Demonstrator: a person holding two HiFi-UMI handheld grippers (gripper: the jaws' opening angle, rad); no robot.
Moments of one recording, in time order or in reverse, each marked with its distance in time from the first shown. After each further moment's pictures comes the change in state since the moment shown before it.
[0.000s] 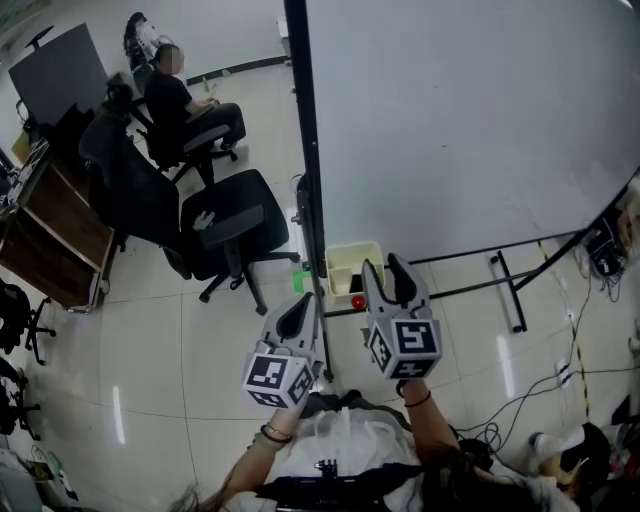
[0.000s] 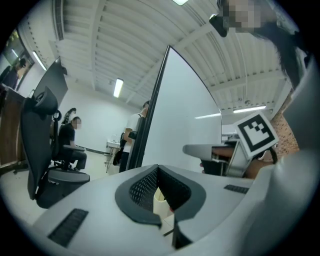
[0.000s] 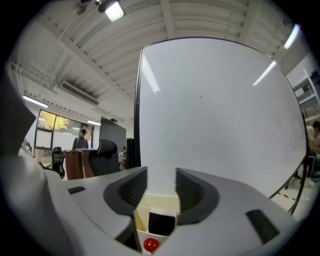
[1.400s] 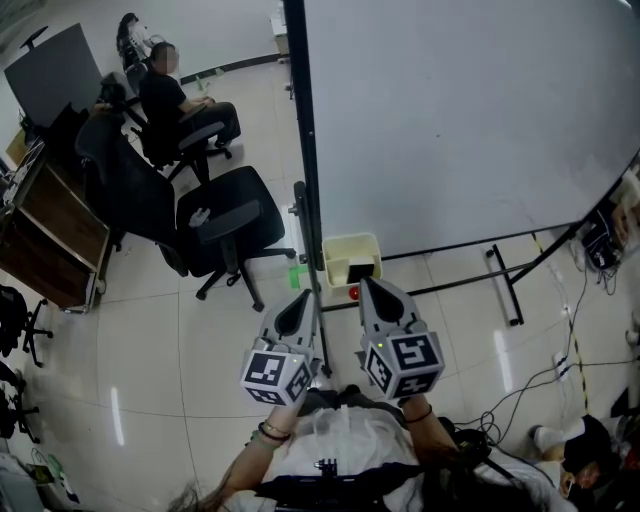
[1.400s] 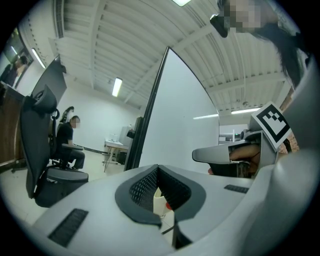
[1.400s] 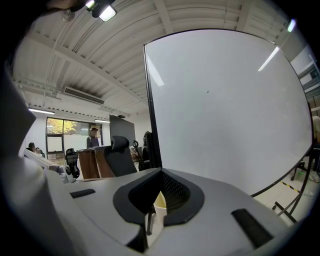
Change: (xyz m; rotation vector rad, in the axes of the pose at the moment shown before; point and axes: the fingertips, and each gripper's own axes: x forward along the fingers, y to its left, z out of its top) left arm -0.009 -0.006 -0.003 -0.004 0.002 -0.023; right arm -0.036 0.038 -0.020 0.044 0.105 0.116
